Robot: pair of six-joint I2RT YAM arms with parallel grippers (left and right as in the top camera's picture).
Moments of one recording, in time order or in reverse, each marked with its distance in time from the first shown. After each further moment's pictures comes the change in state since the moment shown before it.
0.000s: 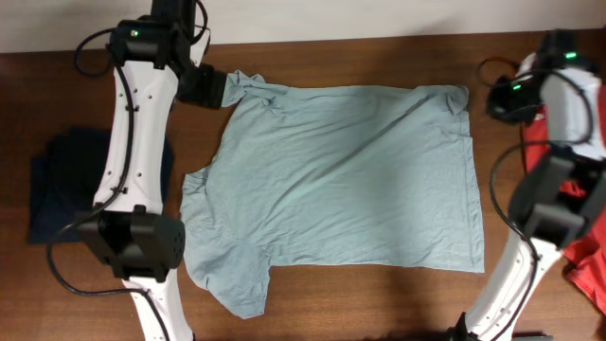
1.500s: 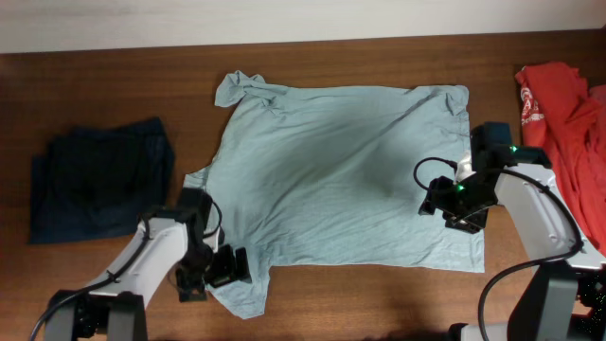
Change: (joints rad) left arm 0.004 -0.626 -1.635 0.419 0.450 -0.427; right arm 0.243 -0.745 -1.054 0.020 -0.018 0.058
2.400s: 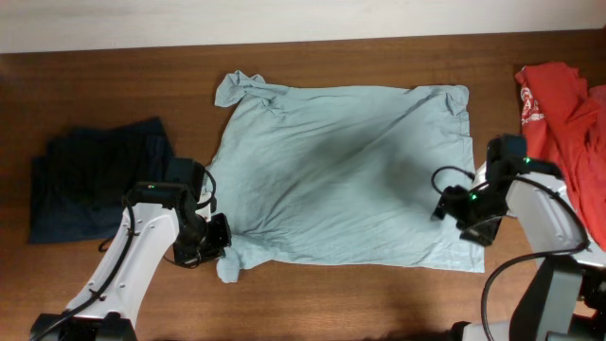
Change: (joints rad) left arm 0.005 -0.047 0.193 -0.079 -0.046 -0.045; right arm -0.107 0.009 -0.119 0.083 0.042 0.064
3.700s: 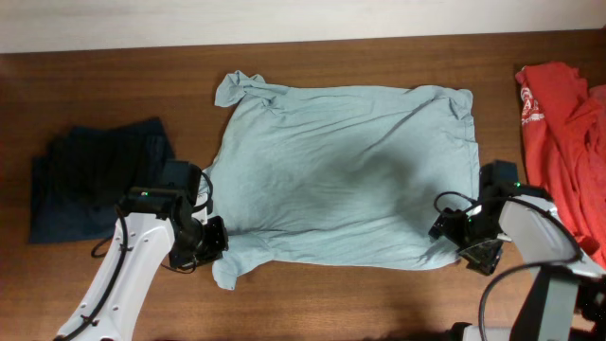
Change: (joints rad) left arm 0.000 -0.078 0.002 -0.042 -0.019 0.003; right arm -0.009 -0.064 -0.158 0.066 0.109 0.107
